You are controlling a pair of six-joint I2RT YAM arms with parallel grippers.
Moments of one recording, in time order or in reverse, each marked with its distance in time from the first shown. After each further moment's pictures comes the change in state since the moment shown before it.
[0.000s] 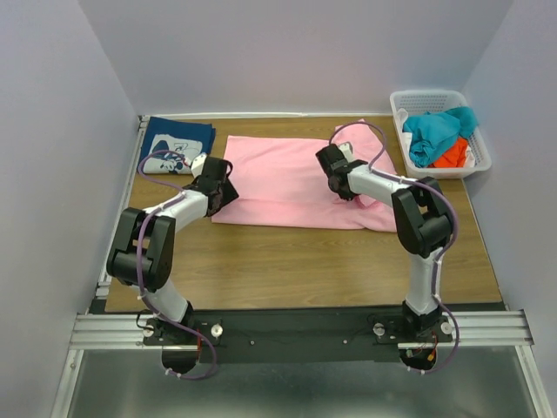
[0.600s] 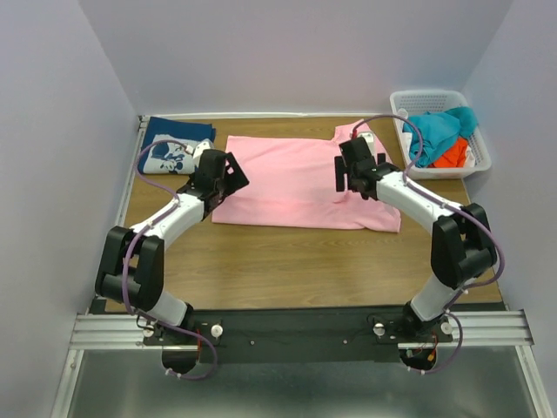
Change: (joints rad) left arm -0.020 -0.137 0.031 0.060 0.061 0.043; right arm -0.048 -0.274 -0.105 0.101 -0.166 0.092
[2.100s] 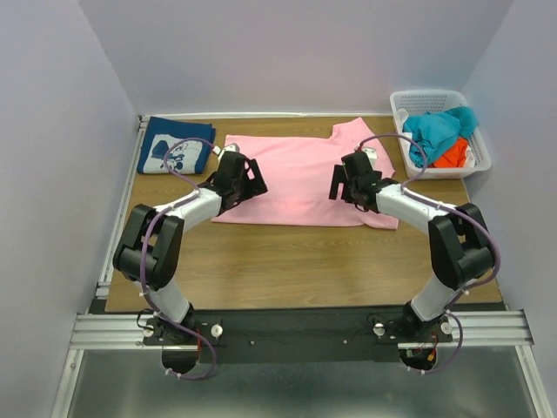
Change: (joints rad) left arm -0.092 0.155 0.042 0.073 0.129 0.056; right arm -0.014 -0.060 -0.213 0.222 -0.231 0.237
